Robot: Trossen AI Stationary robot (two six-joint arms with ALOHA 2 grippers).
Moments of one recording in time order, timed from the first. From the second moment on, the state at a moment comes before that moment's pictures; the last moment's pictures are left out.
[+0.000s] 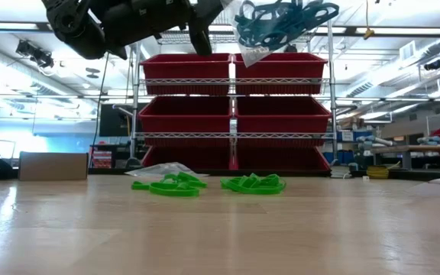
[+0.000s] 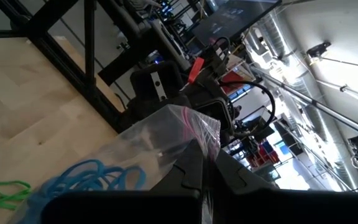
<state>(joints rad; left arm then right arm) 0.02 1.58 0.70 1.21 0.19 -0.32 0.36 1.02 0.73 0.34 0.40 -0.94</state>
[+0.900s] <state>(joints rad) 0.01 1.58 0.70 1.16 0.22 -0.23 0.36 1.02 0.73 0.33 0.41 -0.94</state>
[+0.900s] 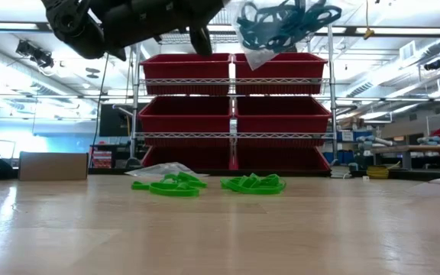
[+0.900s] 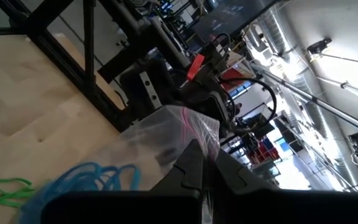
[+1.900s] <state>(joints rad) 0.00 1.58 0.70 0.98 0.33 -0.26 0.36 1.02 0.73 -0.04 0.45 -0.68</state>
